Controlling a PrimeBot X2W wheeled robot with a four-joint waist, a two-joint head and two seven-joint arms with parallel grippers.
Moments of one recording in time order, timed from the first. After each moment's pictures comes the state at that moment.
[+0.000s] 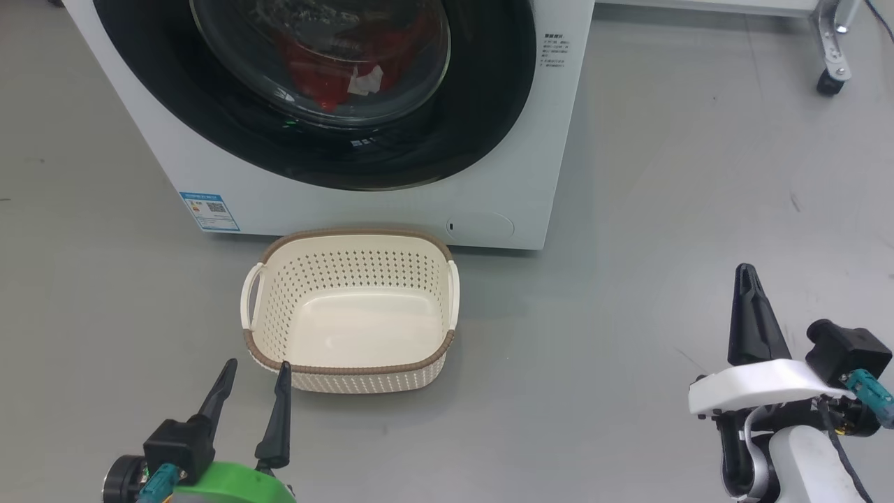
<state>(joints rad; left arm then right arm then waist) 0.00 0.05 -0.16 0.25 -0.32 -0.09 -0.25 -0.05 -0.06 0.10 0.13 0.43 -0.02 -0.22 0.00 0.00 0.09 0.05</state>
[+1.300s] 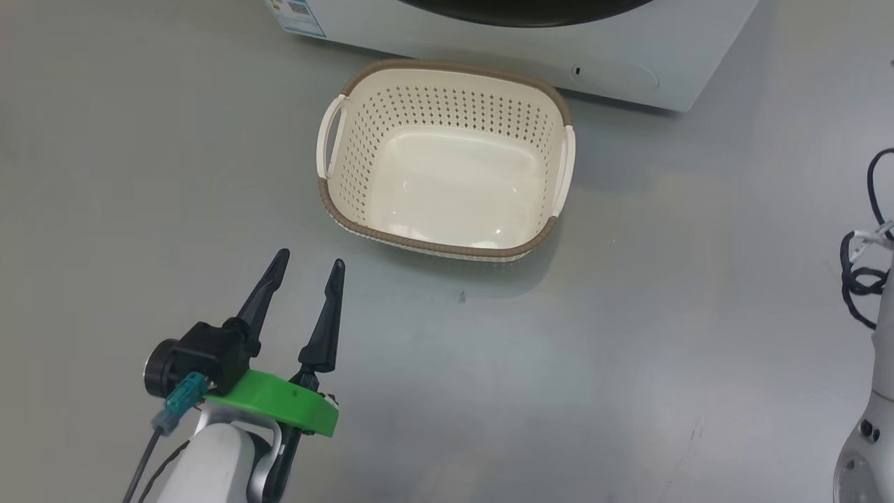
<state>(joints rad) -0.22 0.04 -0.28 0.22 -0.38 -0.11 -0.25 -0.72 -0.14 -0.11 0.06 0.82 -0.05 0.06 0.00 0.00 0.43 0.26</state>
